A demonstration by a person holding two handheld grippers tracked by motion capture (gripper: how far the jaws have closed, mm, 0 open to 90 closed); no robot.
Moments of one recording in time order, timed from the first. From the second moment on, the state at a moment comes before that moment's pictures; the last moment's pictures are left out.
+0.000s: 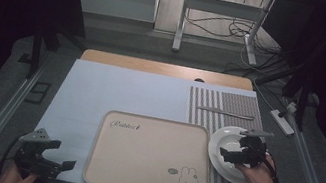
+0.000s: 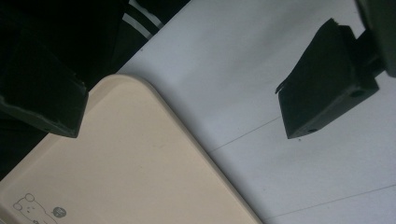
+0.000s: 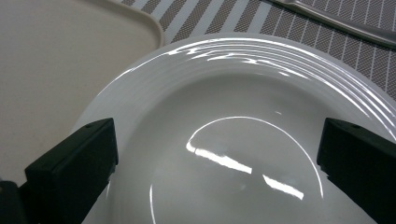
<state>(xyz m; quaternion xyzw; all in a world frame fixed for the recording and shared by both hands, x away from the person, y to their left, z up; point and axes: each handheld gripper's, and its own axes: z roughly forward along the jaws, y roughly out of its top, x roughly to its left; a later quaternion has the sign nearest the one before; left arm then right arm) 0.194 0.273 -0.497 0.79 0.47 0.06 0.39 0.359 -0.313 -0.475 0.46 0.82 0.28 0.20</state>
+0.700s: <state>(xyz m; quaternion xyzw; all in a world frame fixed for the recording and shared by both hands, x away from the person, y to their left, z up) 0.194 0.272 -0.497 0.79 0.47 0.06 0.39 0.403 -0.322 -0.472 0.48 0.81 0.27 0.22</state>
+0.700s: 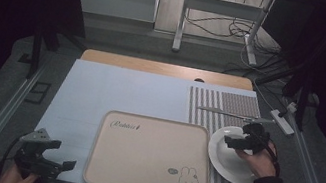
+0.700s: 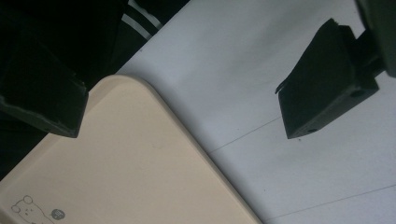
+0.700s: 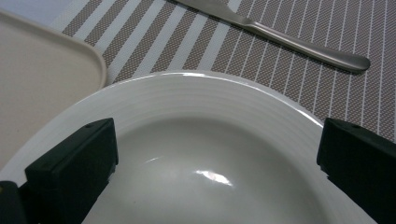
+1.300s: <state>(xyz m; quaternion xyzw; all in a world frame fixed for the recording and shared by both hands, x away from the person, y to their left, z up) 0.195 0.272 -0.497 0.79 0.47 0.06 0.39 0.444 -0.334 -0.469 0.50 0.80 0.25 0.22</state>
